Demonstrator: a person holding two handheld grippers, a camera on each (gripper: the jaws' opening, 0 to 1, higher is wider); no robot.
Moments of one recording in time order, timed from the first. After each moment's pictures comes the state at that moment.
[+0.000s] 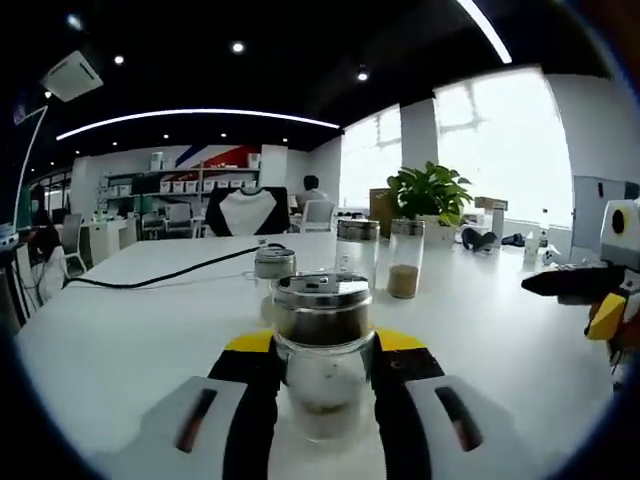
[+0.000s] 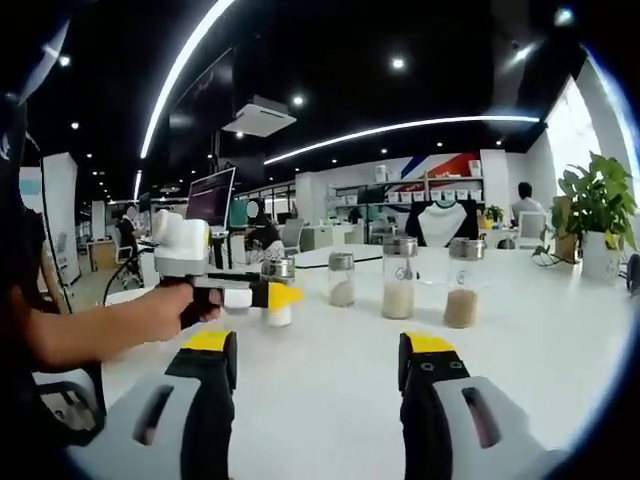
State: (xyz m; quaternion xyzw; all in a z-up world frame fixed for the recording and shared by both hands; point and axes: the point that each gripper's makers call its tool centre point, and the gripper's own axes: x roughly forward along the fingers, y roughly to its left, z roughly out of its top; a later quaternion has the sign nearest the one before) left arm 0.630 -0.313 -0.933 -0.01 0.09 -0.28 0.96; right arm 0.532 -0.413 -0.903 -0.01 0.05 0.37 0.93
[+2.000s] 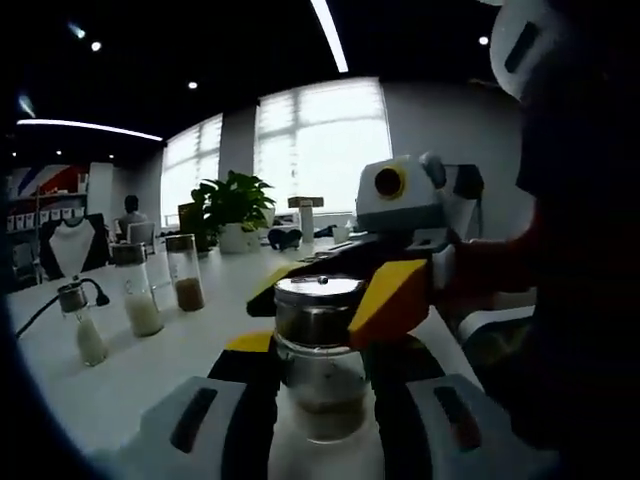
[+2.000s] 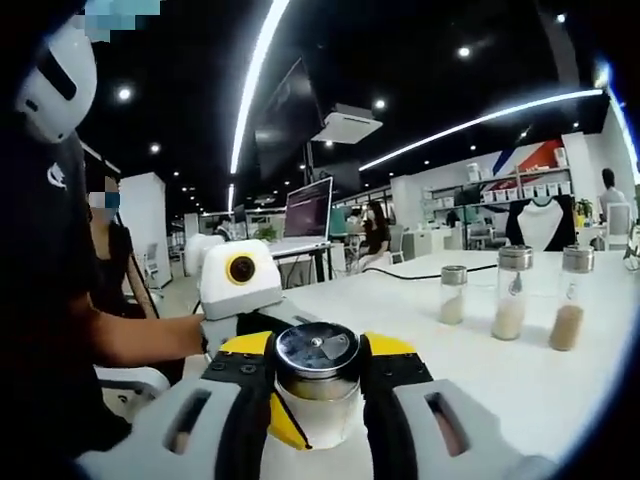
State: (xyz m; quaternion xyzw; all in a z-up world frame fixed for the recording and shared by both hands) left arm 0.476 -0.407 -0.917 0.05 0.02 -0.64 0.77; right arm 0.483 -0.351 -0.889 0.02 0.04 0.57 0.82
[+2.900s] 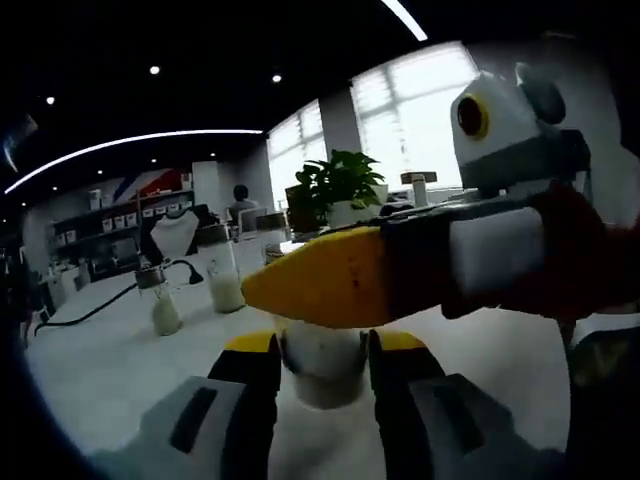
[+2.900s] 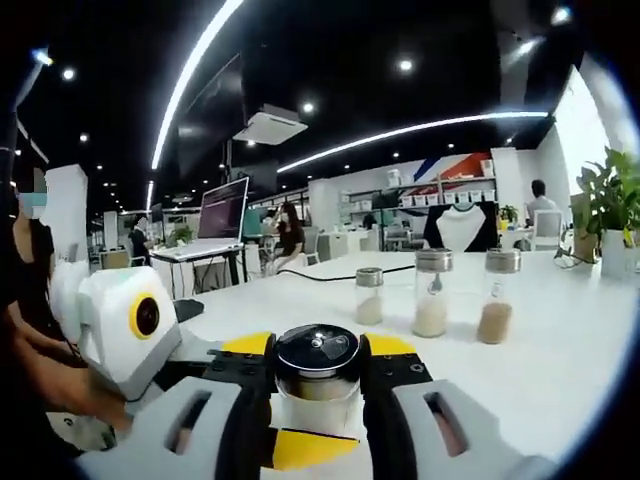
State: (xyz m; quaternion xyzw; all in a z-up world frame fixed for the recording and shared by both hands) left arm 0.537 -0.415 -0.938 0.09 0.04 -0.37 0.92; right arm 0.537 -0.373 -0.890 0.00 0.04 0.38 0.92
